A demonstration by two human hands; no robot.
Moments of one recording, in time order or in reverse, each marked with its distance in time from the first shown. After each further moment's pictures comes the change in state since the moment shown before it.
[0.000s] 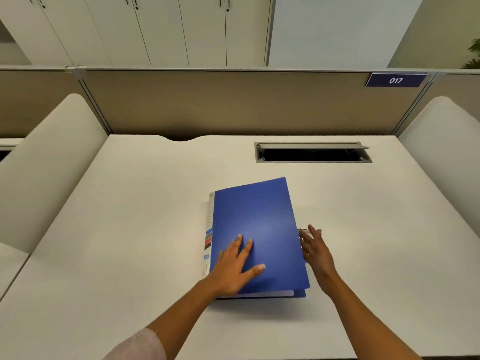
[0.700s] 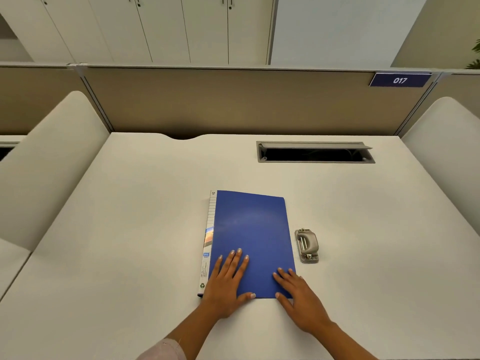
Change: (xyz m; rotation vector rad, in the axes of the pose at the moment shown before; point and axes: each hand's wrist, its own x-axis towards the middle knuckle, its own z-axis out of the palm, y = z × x) left_hand 0.005 -0.057 0.063 0.542 0.106 0.048; right_hand -0.049 0.086 -0.004 -1.308 -0.261 -0.338
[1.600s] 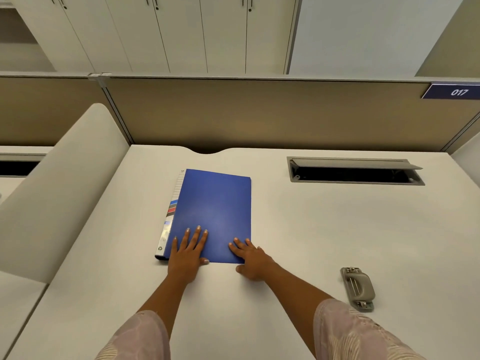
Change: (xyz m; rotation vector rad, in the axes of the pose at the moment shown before) left_hand 0.071 -0.234 -0.060 -0.044 0.027 -0.297; right_hand 0.243 -0.171 0.009 -0.212 -0.365 -0.156
